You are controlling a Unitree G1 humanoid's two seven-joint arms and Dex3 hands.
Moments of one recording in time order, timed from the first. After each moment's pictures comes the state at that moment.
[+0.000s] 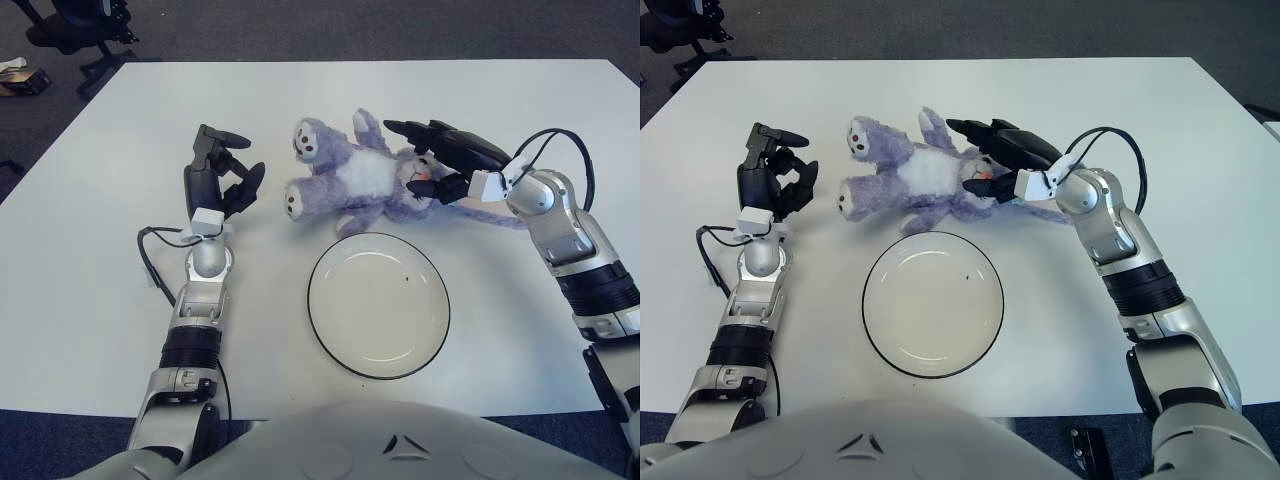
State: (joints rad) left arm -0.15 0.10 0.07 0.19 0.18 -0.52 0.28; right arm -0.48 -0.62 0.26 0.00 -0.31 -0.16 0.45
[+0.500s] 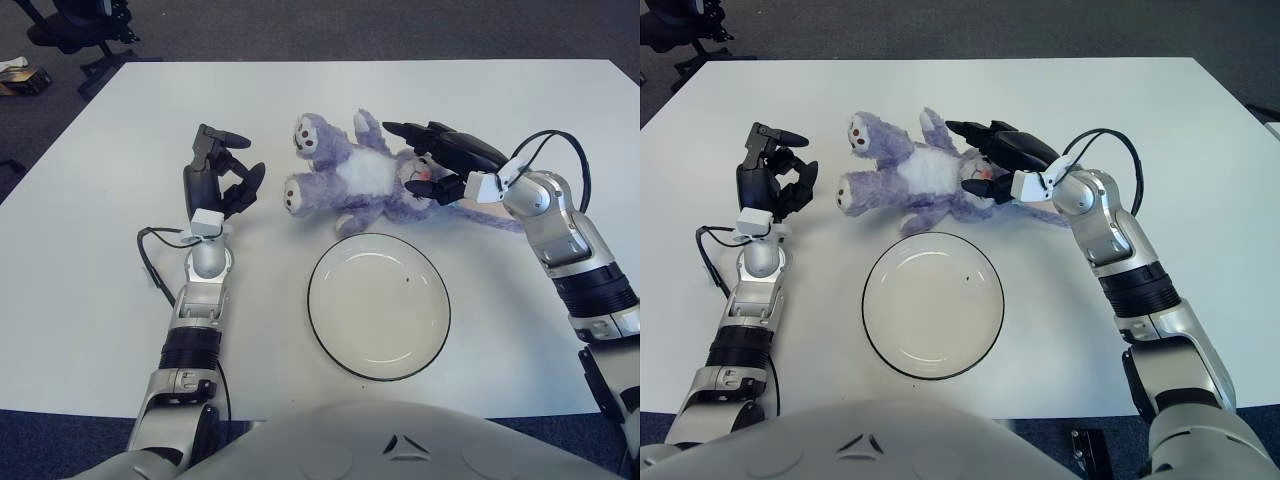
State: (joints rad) left arm -0.14 0.14 0.03 0.20 0.15 -0.62 0.16; right arm -0.48 -0.60 0.26 0.02 -0.34 -0.17 0.44
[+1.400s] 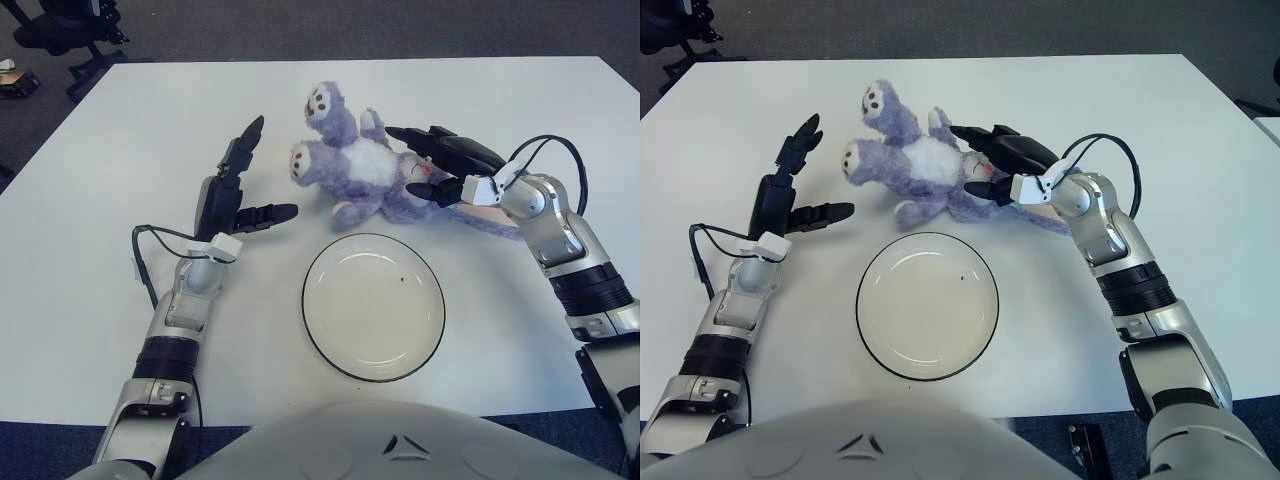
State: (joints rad) left arm -0.08 0.25 0.00 0.15 0.44 -0.68 0.25; right arm -0.48 -0.60 0.27 0.08 -0.48 -0.22 0.41
